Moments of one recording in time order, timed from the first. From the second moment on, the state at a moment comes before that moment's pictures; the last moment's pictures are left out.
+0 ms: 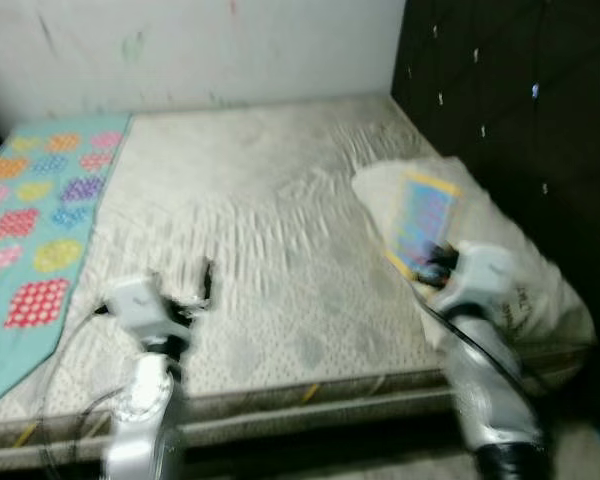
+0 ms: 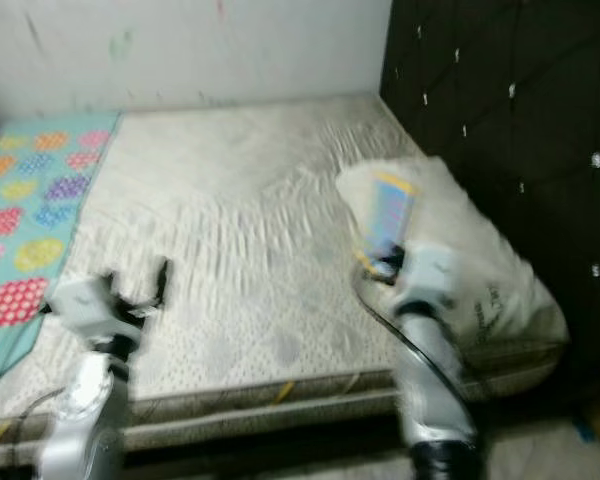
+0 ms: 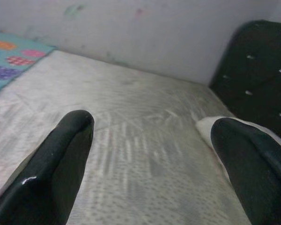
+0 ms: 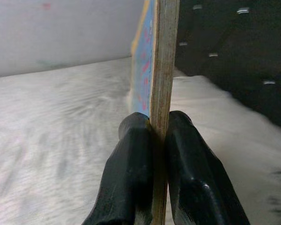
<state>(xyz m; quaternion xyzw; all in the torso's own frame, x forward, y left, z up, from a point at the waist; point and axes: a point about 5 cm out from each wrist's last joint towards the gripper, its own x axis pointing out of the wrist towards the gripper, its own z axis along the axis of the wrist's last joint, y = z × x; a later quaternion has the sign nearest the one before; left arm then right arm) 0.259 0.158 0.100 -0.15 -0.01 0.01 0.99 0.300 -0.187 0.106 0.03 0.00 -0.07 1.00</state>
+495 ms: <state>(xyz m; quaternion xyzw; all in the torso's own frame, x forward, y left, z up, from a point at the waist) 0.259 0.167 0.099 -0.15 -0.01 0.04 0.99 0.304 -0.176 0.110 0.04 -0.01 -0.05 1.00</state>
